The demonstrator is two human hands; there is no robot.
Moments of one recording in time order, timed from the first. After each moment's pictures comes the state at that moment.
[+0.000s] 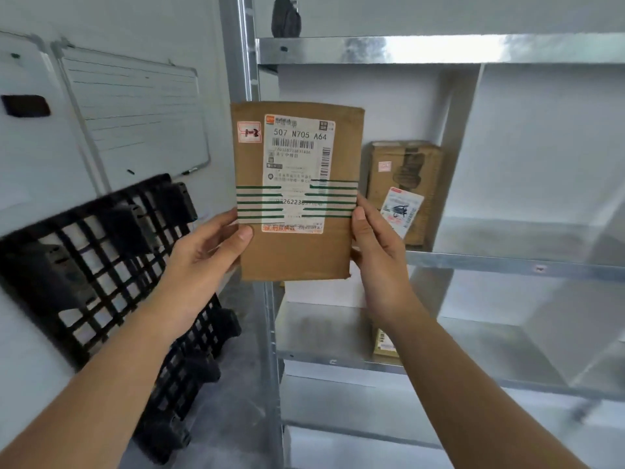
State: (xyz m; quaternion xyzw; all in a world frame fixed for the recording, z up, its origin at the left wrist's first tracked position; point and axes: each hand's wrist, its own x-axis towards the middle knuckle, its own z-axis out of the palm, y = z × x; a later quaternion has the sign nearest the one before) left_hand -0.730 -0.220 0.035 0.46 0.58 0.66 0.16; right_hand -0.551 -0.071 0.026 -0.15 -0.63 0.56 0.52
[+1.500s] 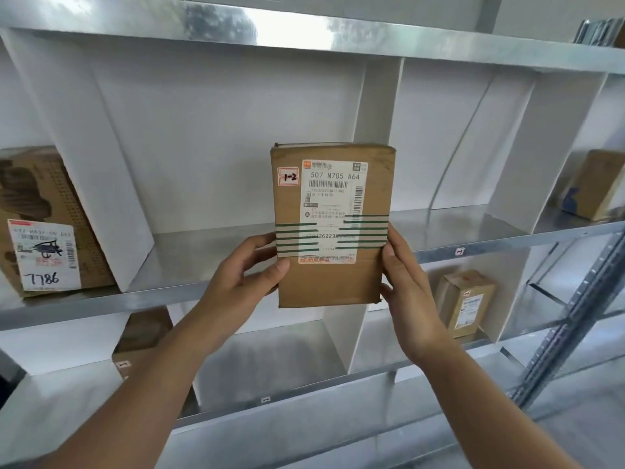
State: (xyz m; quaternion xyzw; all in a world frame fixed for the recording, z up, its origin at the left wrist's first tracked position) left_hand -0.318 0.158 0.004 0.58 0.48 0.56 0.35; right_hand -0.077 0.202 -0.005 -0.32 -0.61 0.46 0.56
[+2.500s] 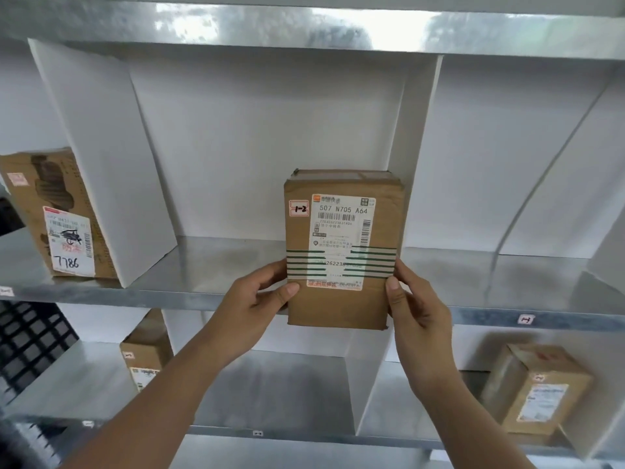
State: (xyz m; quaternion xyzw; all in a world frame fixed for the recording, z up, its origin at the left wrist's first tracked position) left_hand -0.277 0.228 -0.028 0.55 0.55 0.57 0.24; right_hand -0.051 0.321 -0.048 -0.30 -0.64 0.40 0.58
